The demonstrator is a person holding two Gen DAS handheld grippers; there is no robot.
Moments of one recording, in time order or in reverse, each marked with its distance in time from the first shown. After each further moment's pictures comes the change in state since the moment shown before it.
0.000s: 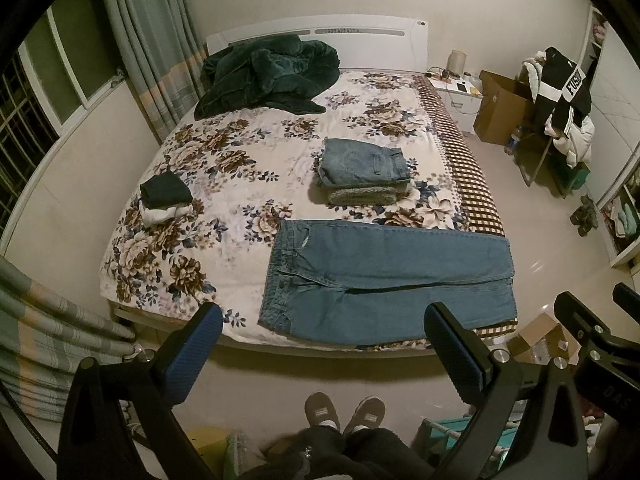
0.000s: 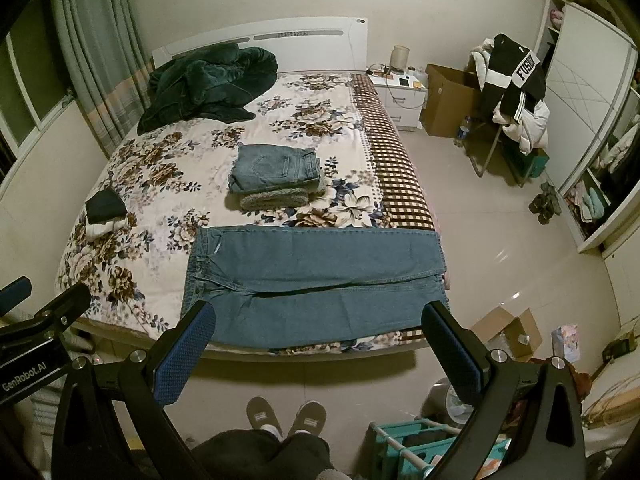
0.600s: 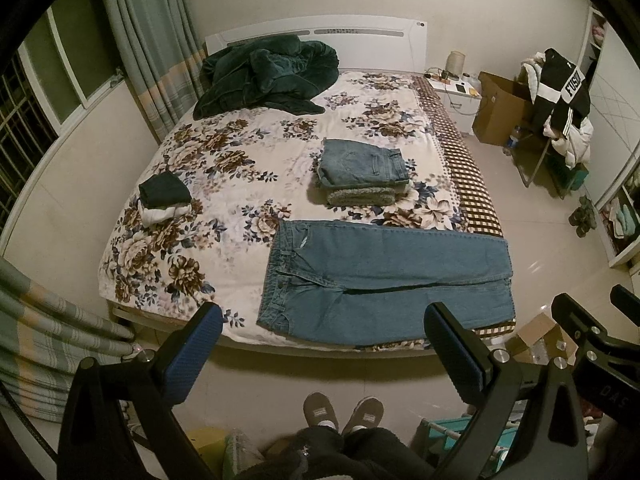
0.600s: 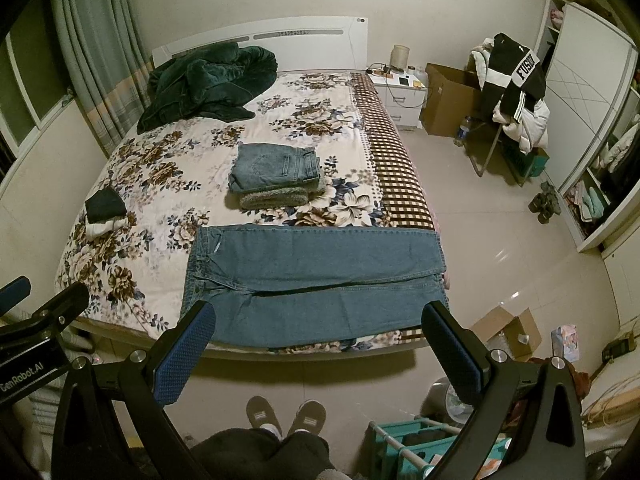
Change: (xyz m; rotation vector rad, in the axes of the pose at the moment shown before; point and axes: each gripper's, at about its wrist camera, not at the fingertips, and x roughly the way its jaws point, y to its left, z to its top) left arm 0.000 0.001 -0.002 -0.004 -0.004 -0.003; right arm 0.000 0.000 -0.001 -0.002 0.000 0.000
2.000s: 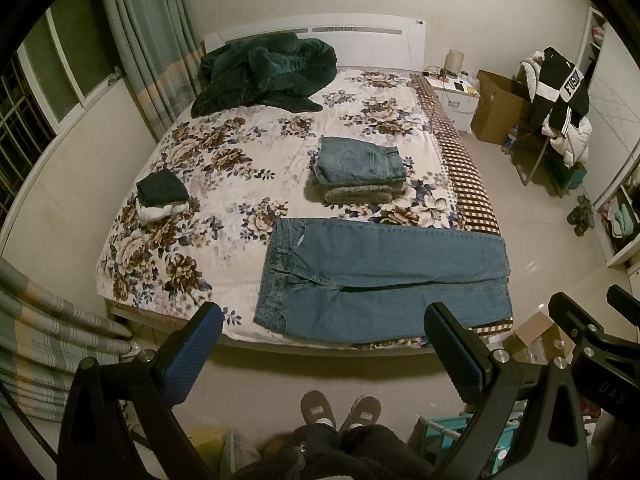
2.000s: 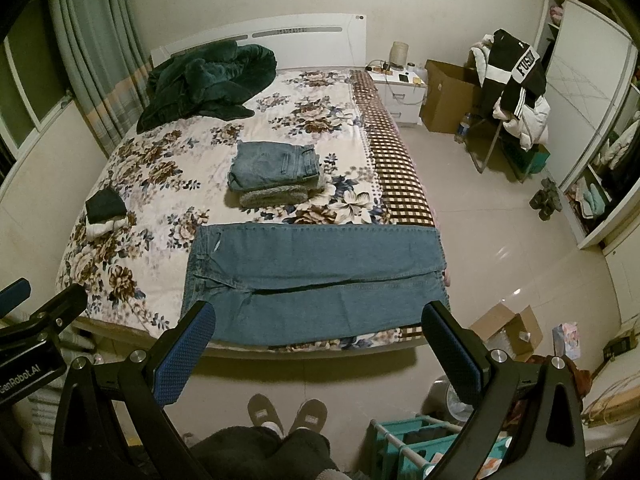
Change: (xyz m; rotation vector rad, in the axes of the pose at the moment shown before) left arm -0.002 -0.007 0.003 -0.002 0.009 -0.001; right arm -0.005 0.001 0.006 0.001 0.015 0.010
